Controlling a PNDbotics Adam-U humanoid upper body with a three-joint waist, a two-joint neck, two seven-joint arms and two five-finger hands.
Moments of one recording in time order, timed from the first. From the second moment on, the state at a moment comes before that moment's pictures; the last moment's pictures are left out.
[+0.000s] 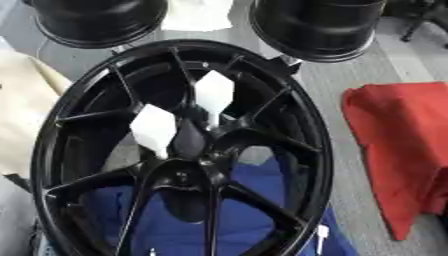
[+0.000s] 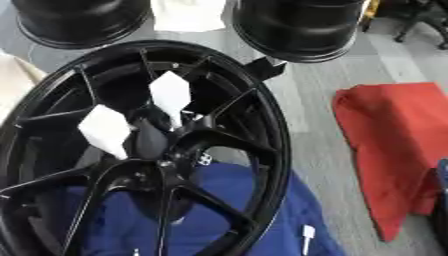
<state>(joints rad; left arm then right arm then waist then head) -0.50 1.16 0.12 -1.34 -0.13 -0.18 -0.53 -0.41 -0.44 -0.02 -1.98 -0.14 0.16 -0.82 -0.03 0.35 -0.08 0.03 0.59</state>
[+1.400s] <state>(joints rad) -0.52 1.14 0.08 -1.69 0.11 -0.20 -0.36 -0.42 -0.44 -0.02 -1.98 -0.13 0.18 -0.81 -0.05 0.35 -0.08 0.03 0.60</state>
